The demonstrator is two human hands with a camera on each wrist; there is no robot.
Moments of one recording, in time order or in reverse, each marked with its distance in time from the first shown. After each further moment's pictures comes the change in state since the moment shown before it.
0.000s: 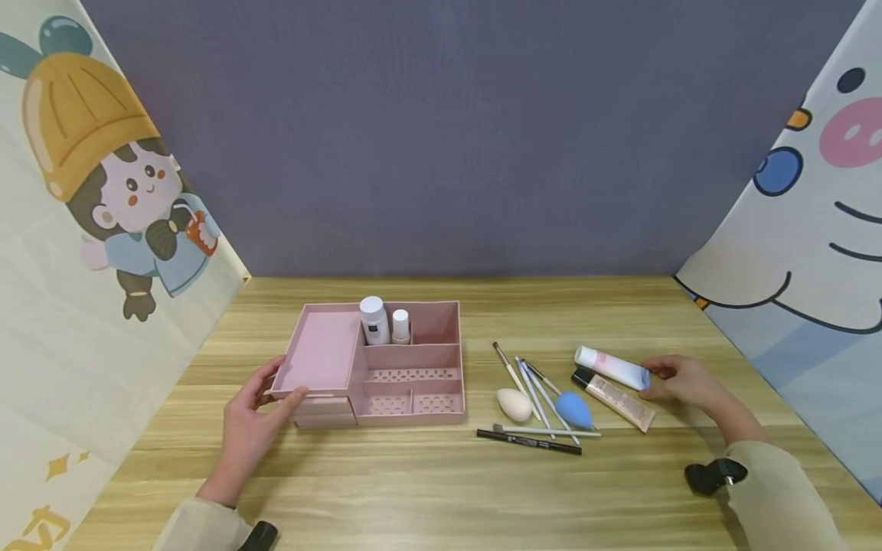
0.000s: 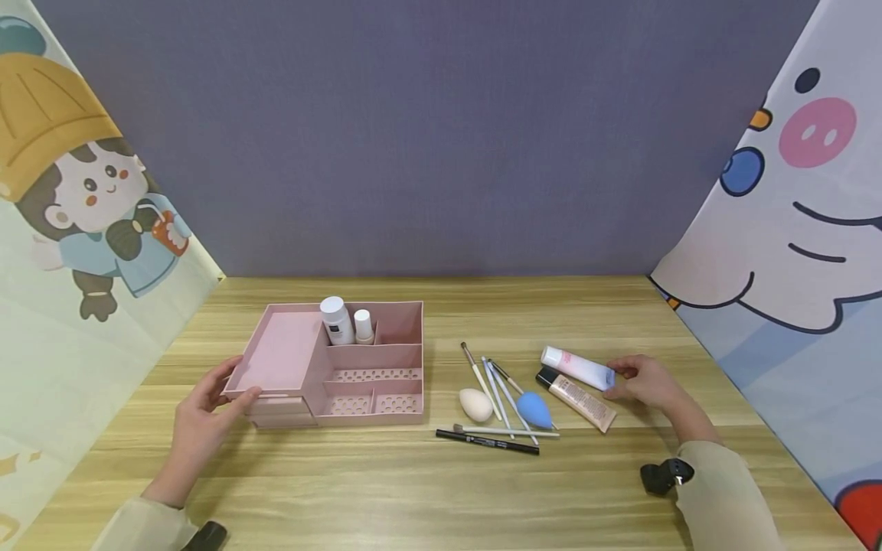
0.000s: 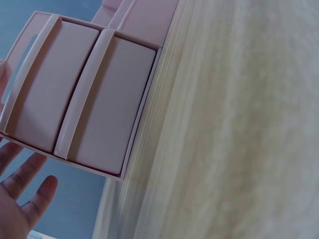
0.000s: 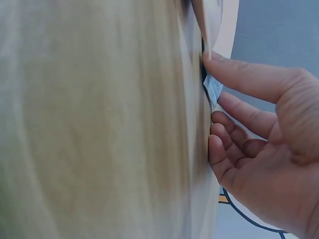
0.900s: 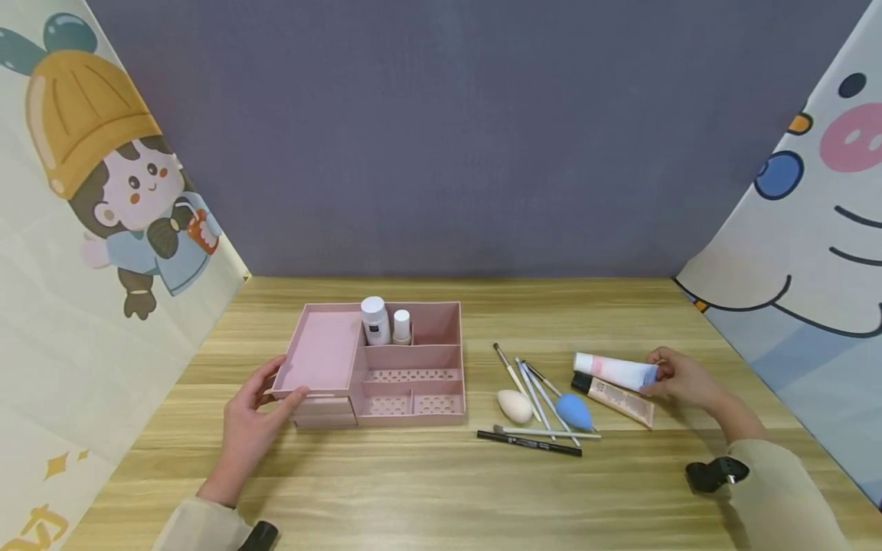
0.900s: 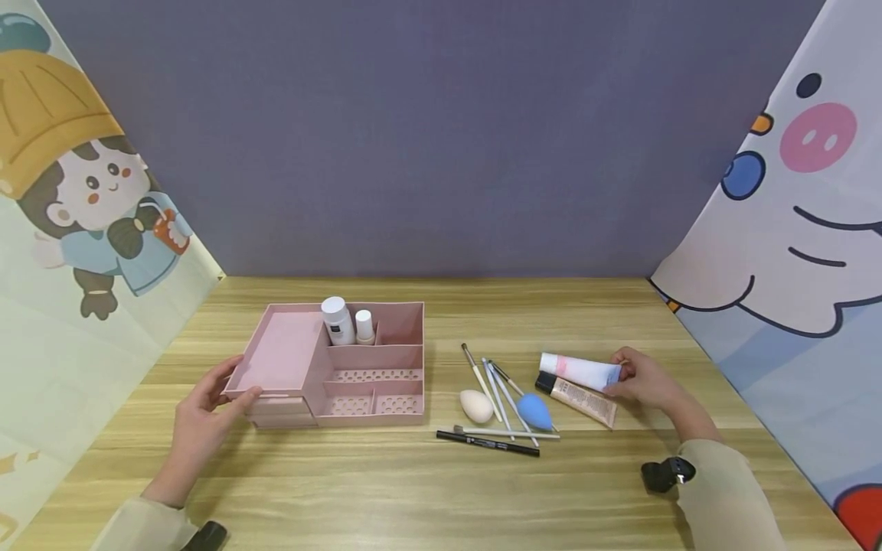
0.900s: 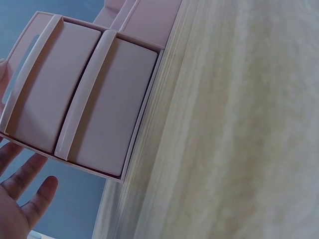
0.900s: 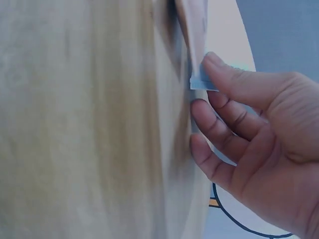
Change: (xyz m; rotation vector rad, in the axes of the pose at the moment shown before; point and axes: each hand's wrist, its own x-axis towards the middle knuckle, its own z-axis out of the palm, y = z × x) left_hand 0.000 -0.002 -0.001 0.004 -0.001 -0.009; right_hand 0.003 0.001 -0.002 0.151 -0.059 -0.132
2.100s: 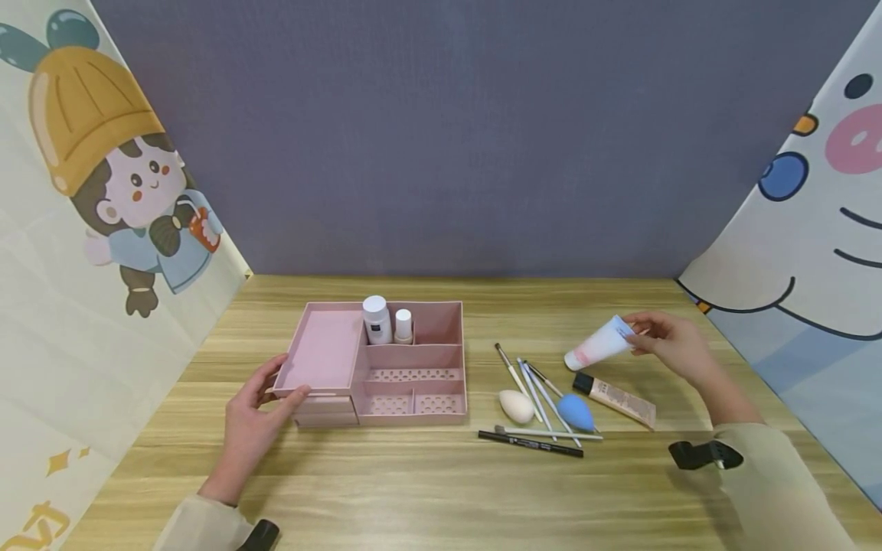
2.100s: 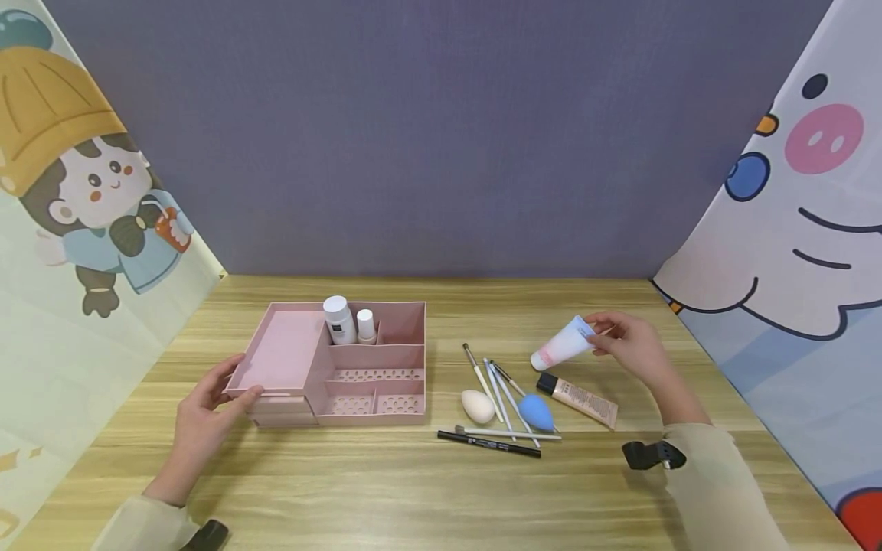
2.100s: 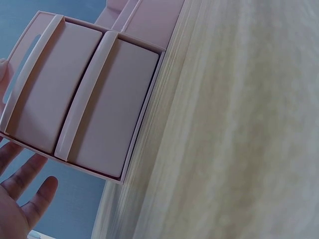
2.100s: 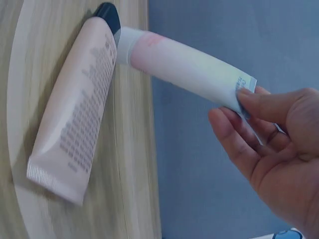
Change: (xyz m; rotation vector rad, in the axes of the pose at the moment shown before) left_hand 0.000 -0.001 0.000 -0.008 -0.006 0.017; right_hand 0.019 -0.073 -0.006 0.121 0.273 -0.179
